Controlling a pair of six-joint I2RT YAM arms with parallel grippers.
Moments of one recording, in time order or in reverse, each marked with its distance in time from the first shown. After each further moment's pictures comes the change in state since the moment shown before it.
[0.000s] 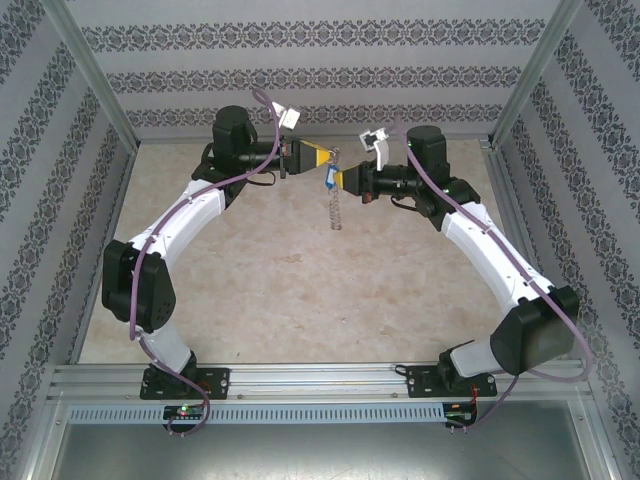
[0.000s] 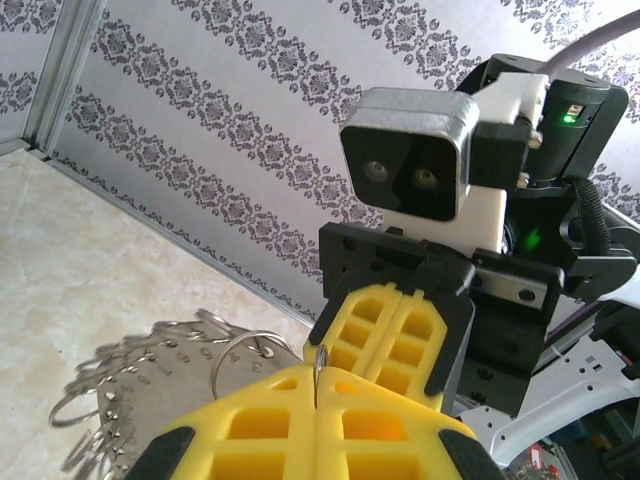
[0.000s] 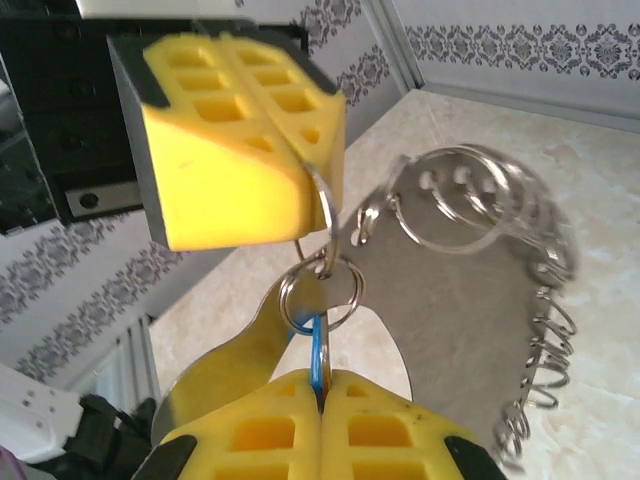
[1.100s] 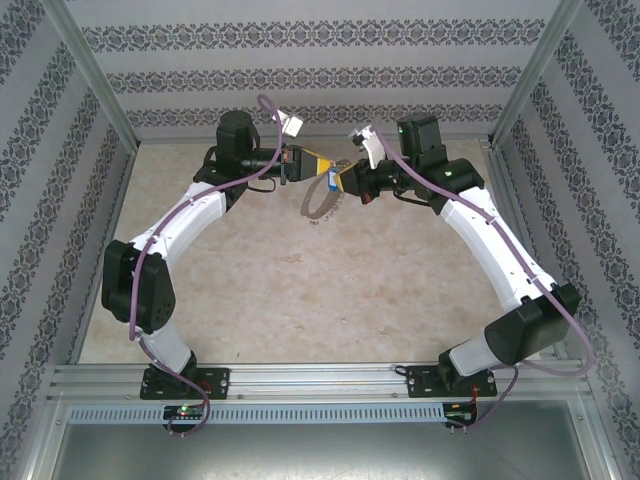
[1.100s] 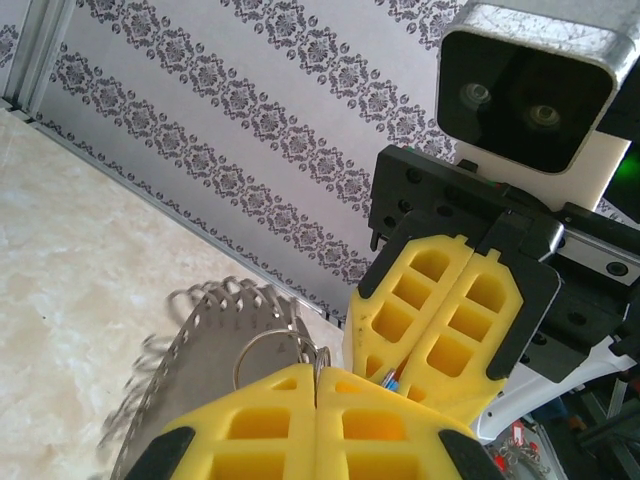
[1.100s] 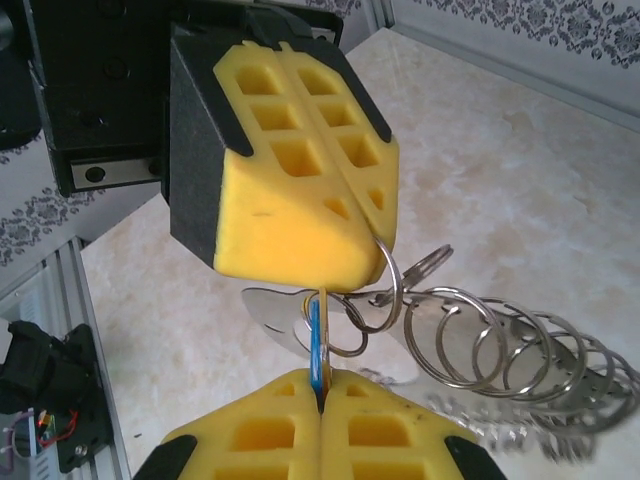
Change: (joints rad) left arm -0.006 -0.005 -0.029 -0.056 0.023 0.034; right arm 0.034 0.061 0.256 -0.403 0.130 -0.267
